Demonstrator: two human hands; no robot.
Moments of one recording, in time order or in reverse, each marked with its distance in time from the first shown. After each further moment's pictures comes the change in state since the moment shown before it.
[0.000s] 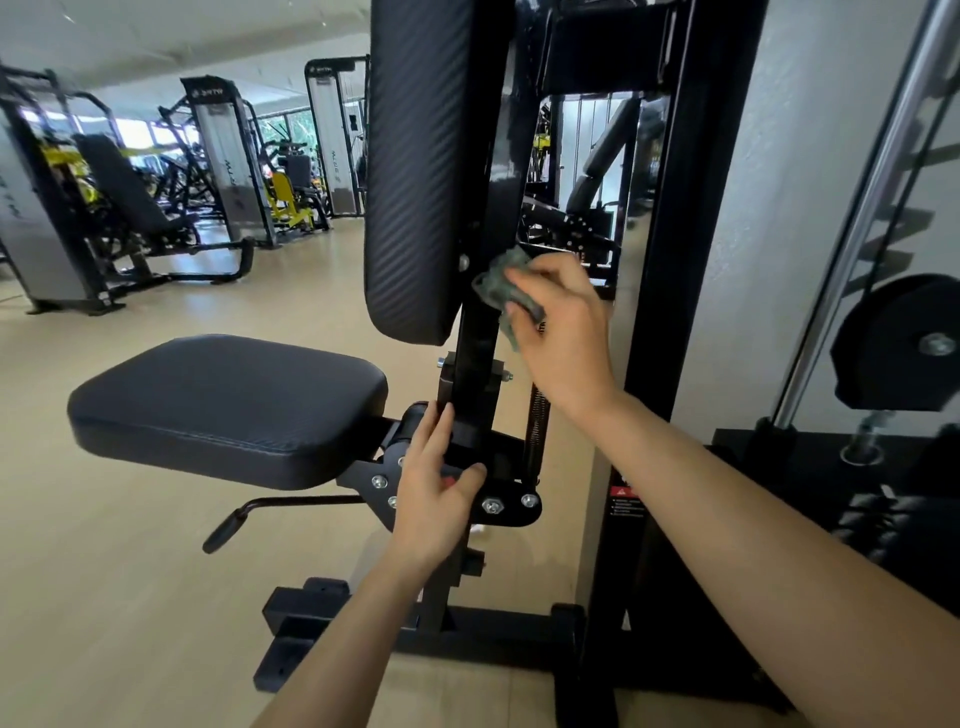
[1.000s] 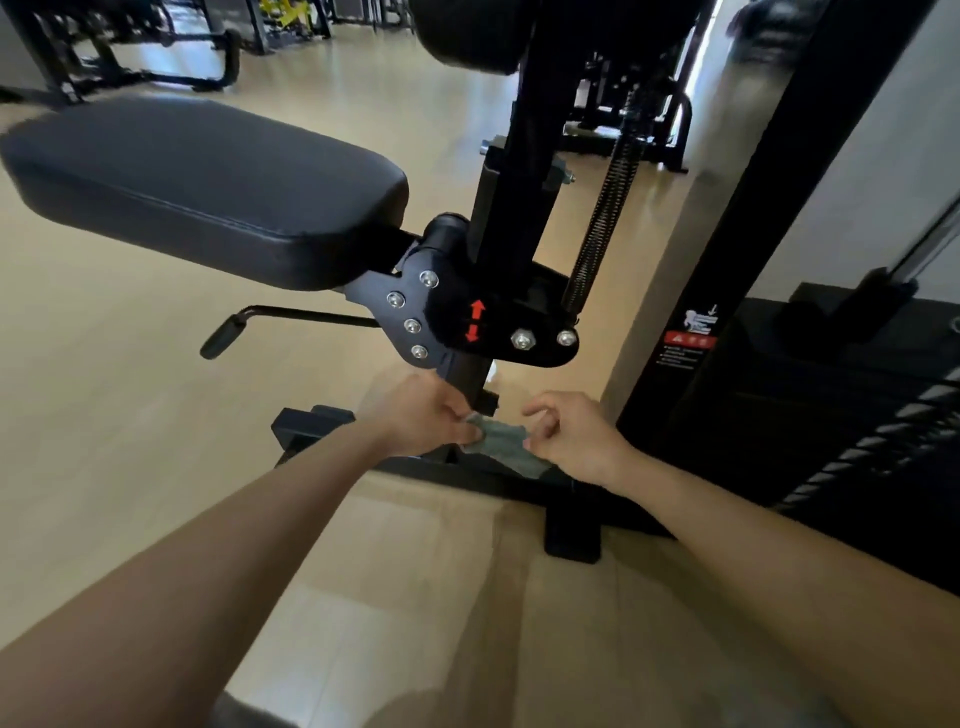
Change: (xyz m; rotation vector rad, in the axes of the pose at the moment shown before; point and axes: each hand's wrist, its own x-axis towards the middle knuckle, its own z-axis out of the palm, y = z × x) left_hand -0.033 -0.105 -0.035 0.686 -0.594 -0.202; right_hand -0.236 0.045 0.030 0.070 -0.988 0.758
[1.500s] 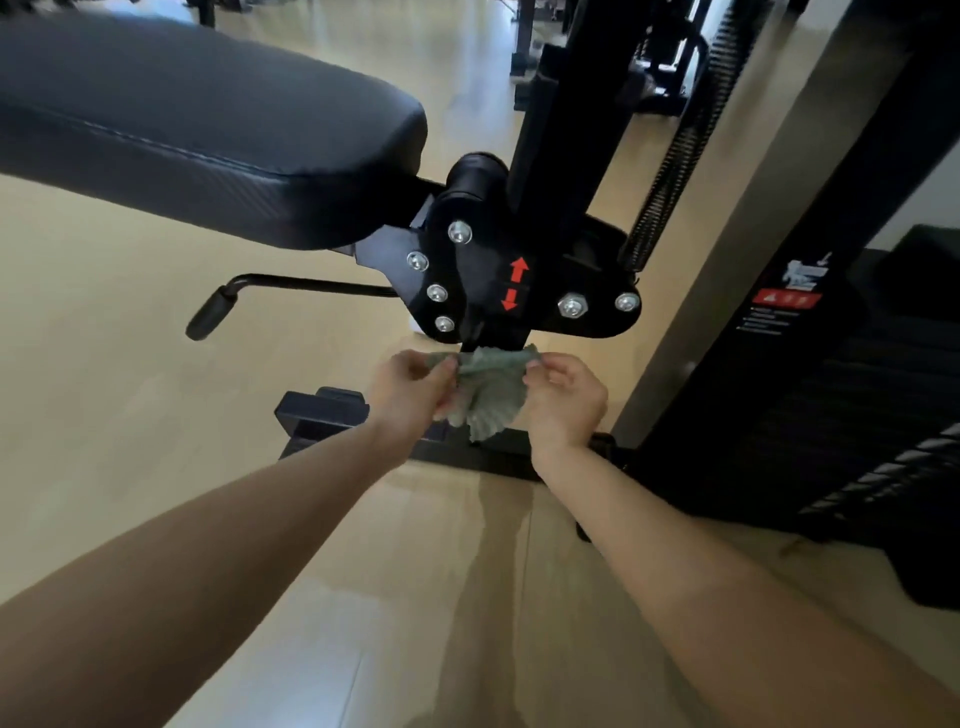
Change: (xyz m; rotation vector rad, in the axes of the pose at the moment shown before) left_hand 0.032 -0.070 0.045 -0.971 0.402 -0.357; right_hand 0.065 -0.018 0.103 0.761 0.820 0.271
